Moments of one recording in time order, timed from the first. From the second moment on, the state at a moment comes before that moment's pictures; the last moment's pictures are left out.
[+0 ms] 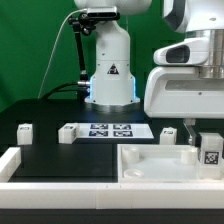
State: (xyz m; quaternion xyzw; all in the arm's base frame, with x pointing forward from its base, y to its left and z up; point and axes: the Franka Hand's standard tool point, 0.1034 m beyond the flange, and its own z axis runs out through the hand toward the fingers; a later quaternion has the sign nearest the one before) arm 0.622 0.117 0.075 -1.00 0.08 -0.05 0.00
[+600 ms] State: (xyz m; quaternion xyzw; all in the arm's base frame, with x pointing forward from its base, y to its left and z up) arm 0.619 0.089 0.074 -0.94 0.33 -0.06 0.02
